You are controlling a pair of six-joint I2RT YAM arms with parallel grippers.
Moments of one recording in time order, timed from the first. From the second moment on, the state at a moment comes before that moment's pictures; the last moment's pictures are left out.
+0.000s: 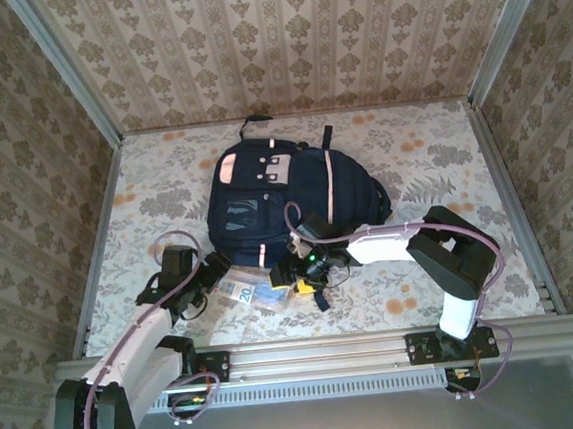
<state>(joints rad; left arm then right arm) -0.27 0.86 0.28 -0.36 0.16 -0.95 0.81 1.78 0.90 -0.11 -0.62 0.89</state>
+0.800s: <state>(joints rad) -0.31 0.83 0.27 -0.35 0.14 -0.98 0.80 1.86 0.93 -0.04 -0.67 0.99</state>
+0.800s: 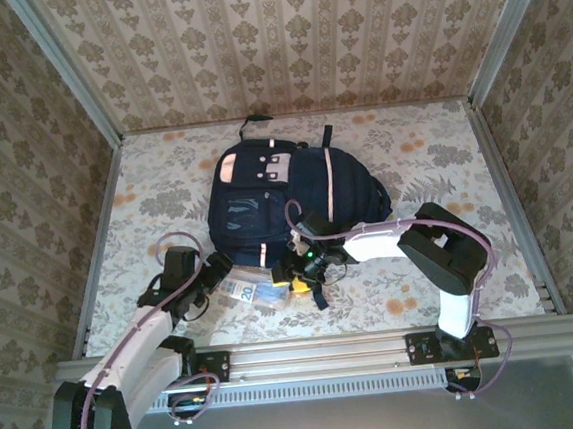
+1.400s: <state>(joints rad) -0.33 0.75 0.25 -0.42 0.16 -1.02 0.81 1.78 0.91 -0.13 -0.55 0.90</state>
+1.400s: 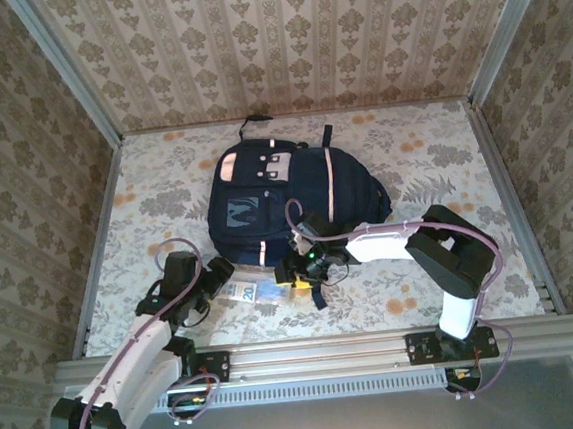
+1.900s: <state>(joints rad) -0.33 0.74 0.25 -0.43 0.20 -1.04 0.81 1.78 0.89 -0.14 -0.51 0.92</state>
